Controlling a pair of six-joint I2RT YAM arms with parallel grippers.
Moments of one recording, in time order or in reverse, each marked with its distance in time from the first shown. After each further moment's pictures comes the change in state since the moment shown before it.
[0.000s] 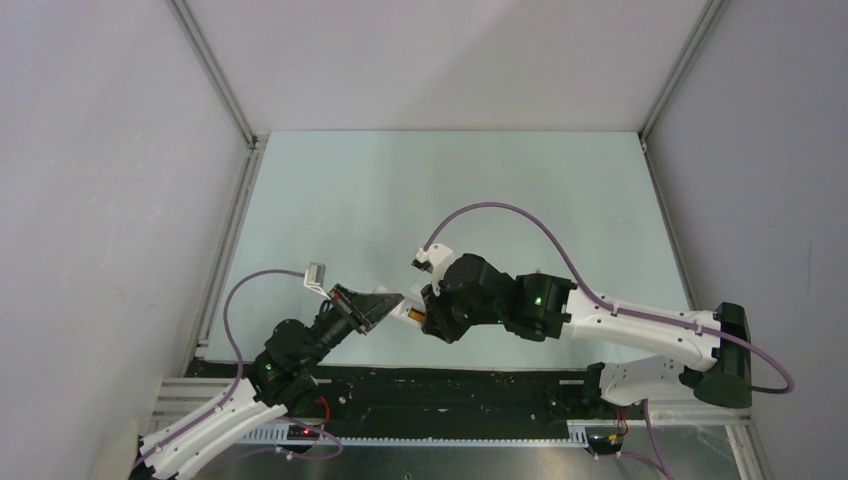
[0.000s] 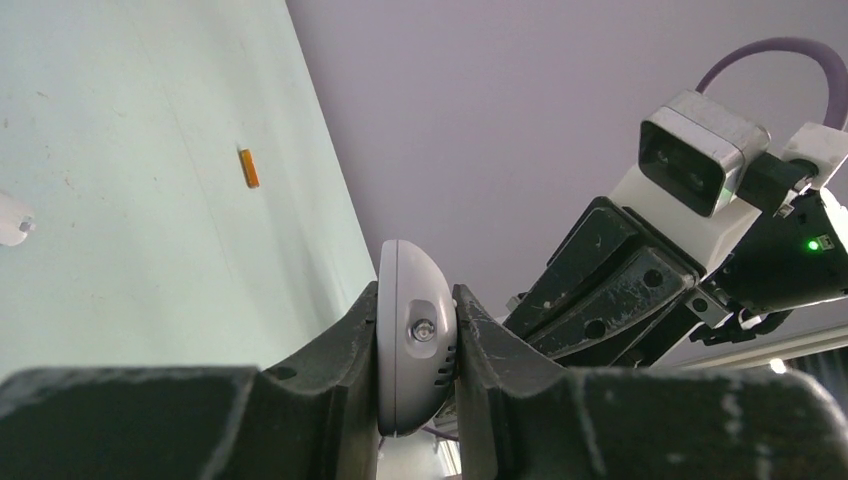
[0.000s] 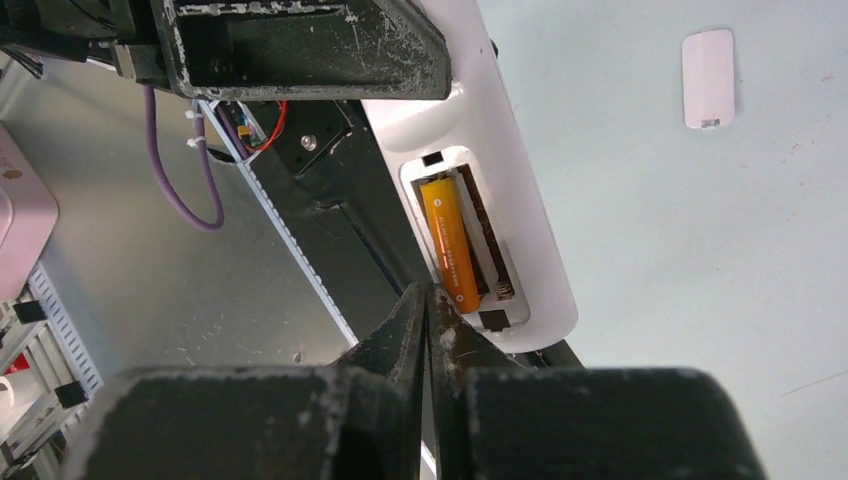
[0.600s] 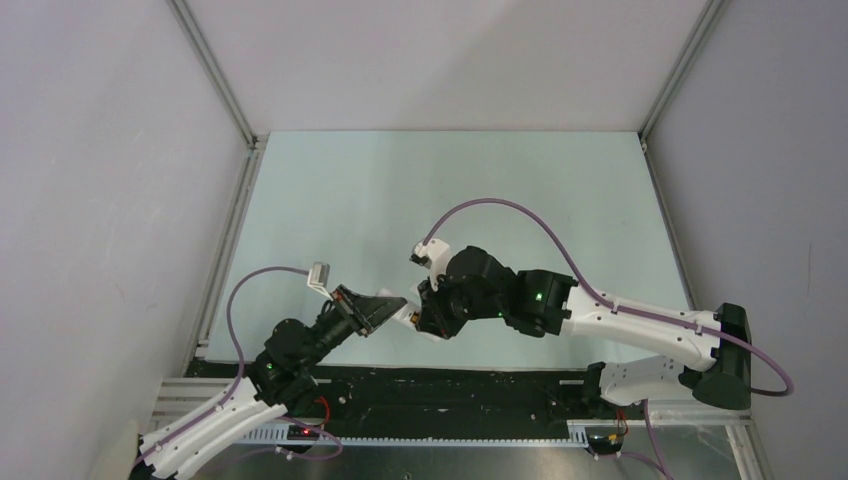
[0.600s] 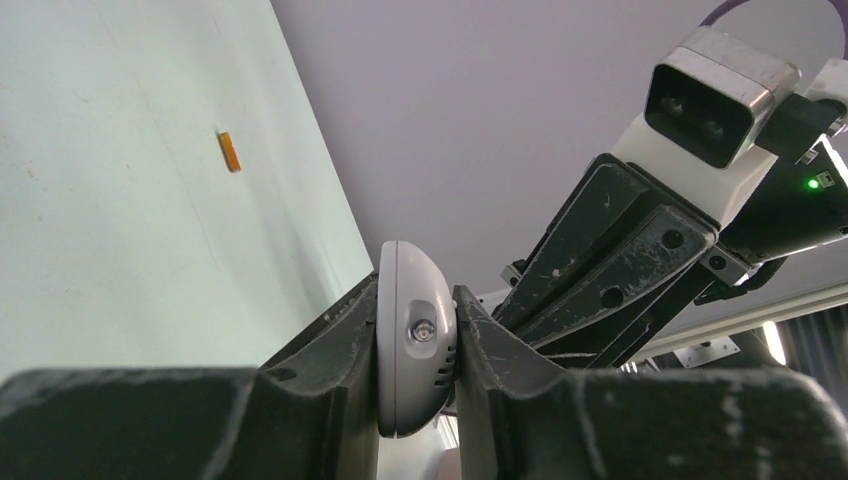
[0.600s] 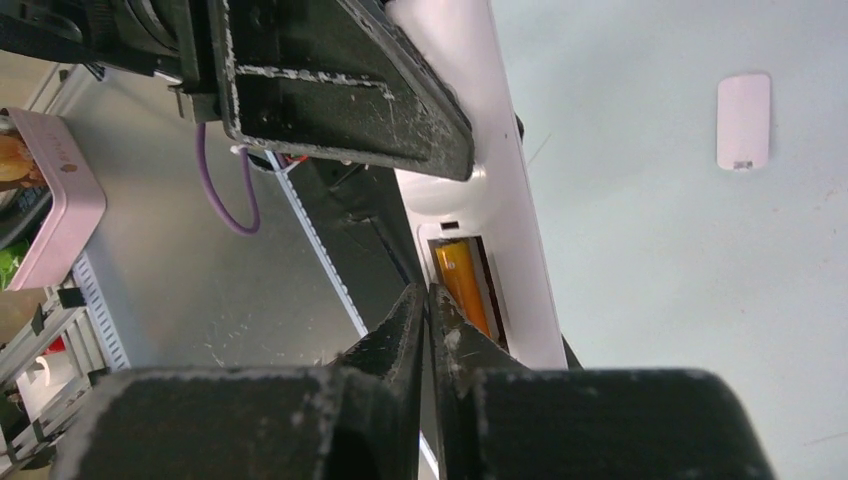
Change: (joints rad) left arm 0.002 0.016 0.002 0.029 0.066 0.030; right arm -0.031 0.000 0.000 0.056 -0.086 -0.020
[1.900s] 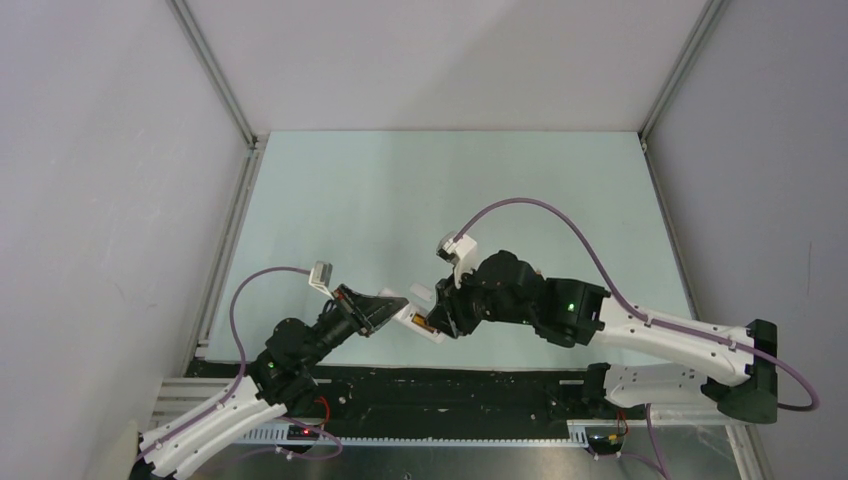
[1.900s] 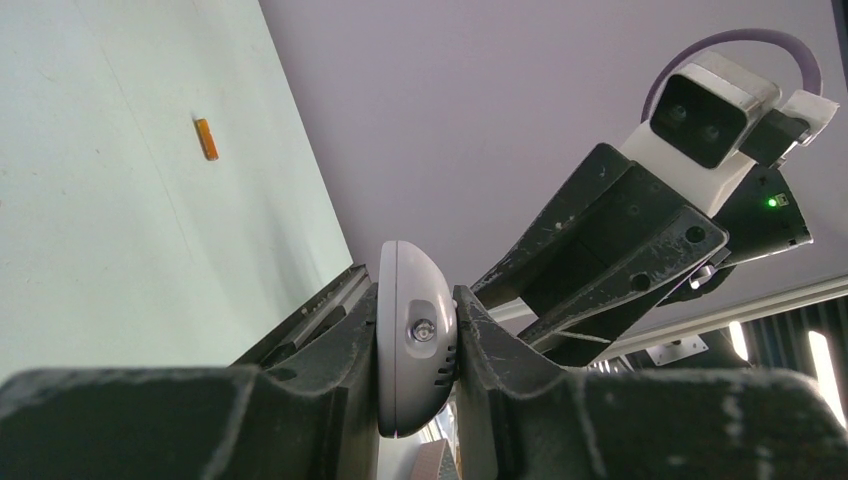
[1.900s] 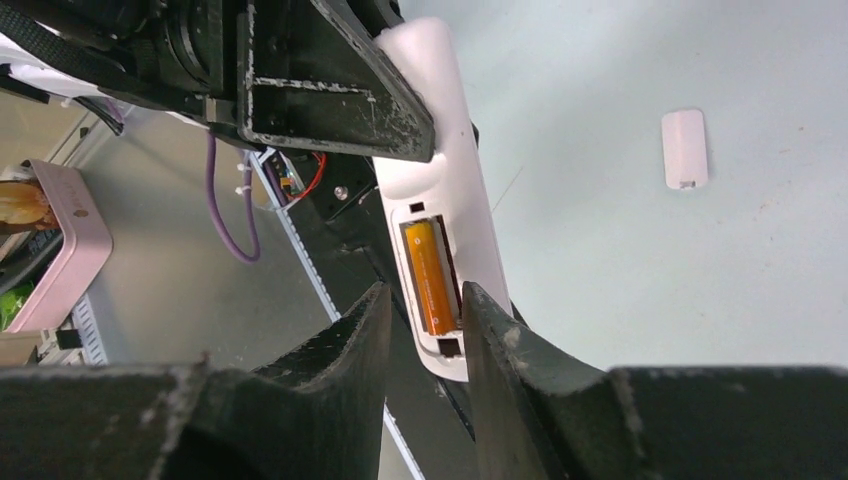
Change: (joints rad) left arm 0.000 0.031 0.000 0.042 0.015 -0.057; right arm 0.000 -0.166 -0.097 0.061 0.086 0.004
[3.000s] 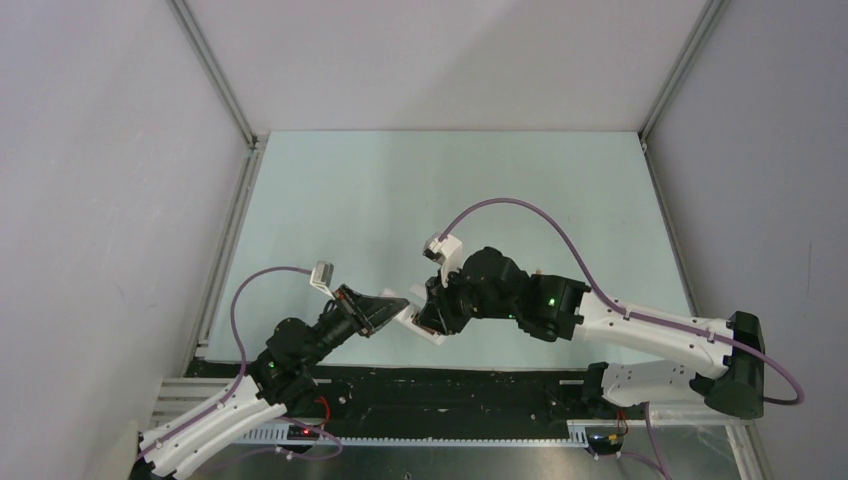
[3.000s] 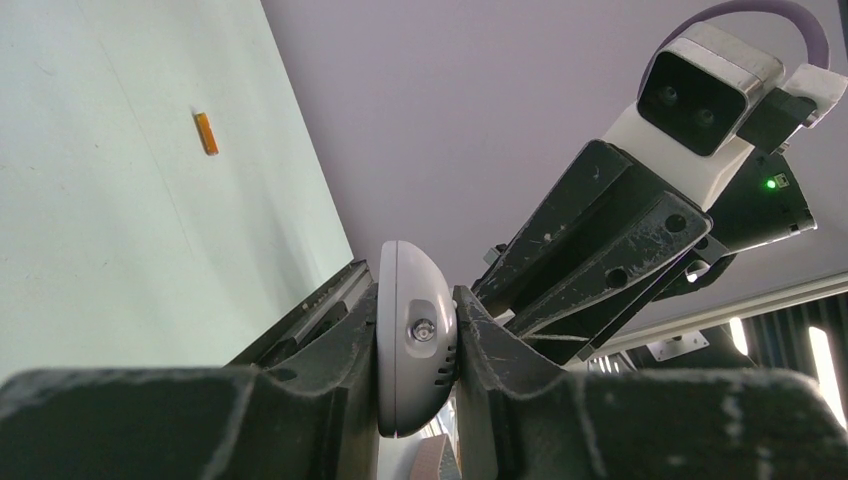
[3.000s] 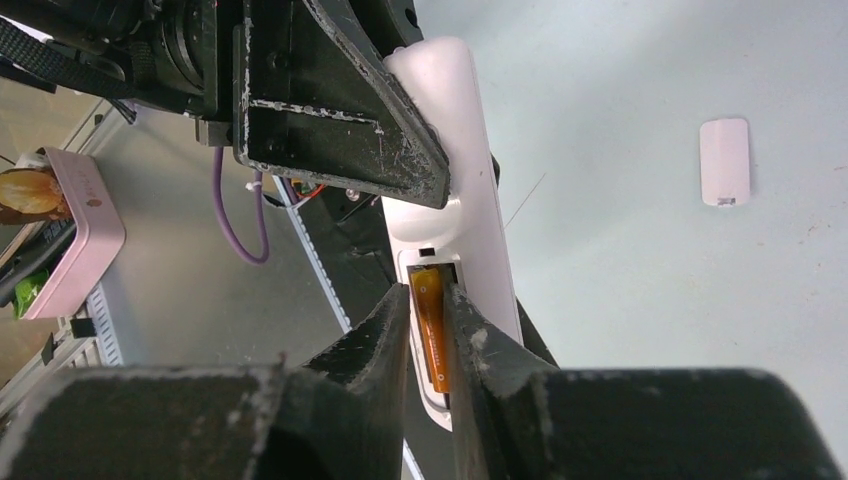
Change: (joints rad) left arm 0.000 0.010 0.000 0.006 0.008 0.000; right arm -0.020 0.086 0.000 0.084 -0.087 -0.002
